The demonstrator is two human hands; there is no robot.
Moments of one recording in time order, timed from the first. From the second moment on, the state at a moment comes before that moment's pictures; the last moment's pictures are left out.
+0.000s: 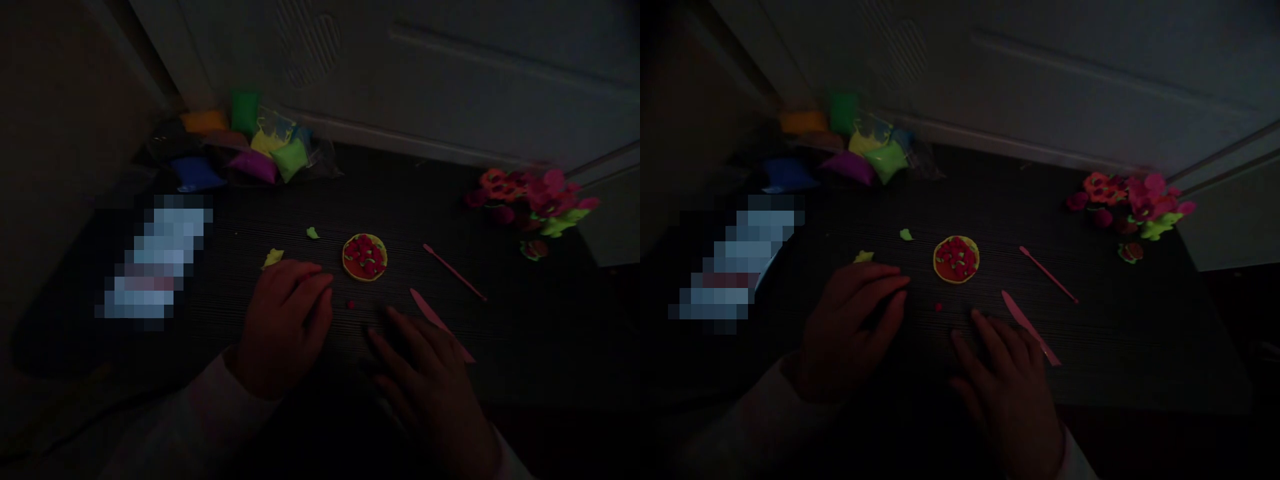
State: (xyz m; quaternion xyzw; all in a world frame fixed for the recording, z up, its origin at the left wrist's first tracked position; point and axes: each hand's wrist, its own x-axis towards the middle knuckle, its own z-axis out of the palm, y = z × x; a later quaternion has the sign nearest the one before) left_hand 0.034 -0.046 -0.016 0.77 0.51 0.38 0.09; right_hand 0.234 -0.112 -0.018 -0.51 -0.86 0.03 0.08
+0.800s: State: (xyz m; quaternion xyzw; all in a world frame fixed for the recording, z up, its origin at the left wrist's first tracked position) left_hand 0.034 -0.047 -0.016 0.77 0.50 0.38 0.10; right_hand 0.227 -0.116 -0.014 -0.53 -0.84 0.01 0.04
